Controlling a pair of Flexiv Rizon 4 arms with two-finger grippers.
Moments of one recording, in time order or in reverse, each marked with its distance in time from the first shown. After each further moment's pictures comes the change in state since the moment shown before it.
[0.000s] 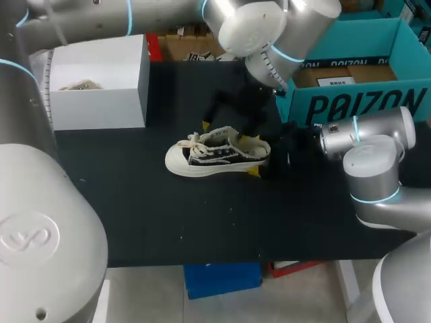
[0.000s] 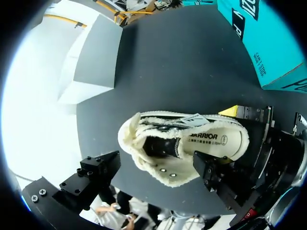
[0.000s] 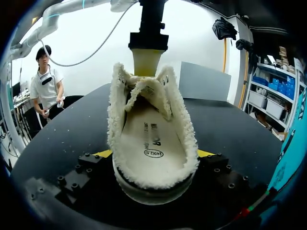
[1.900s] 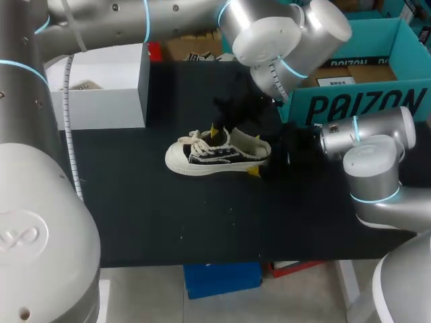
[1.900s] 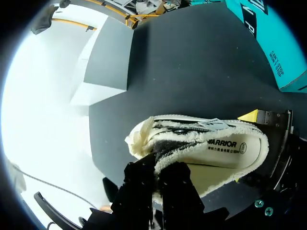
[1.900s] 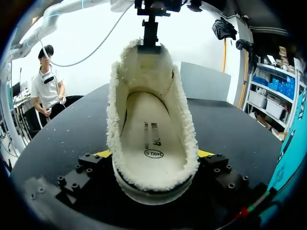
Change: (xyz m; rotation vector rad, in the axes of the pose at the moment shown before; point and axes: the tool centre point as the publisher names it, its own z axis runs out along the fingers) left arm -0.022 -0.006 0.014 0.034 -0.128 -0.028; right arm 0.000 0.000 0.000 0.000 0.000 0.000
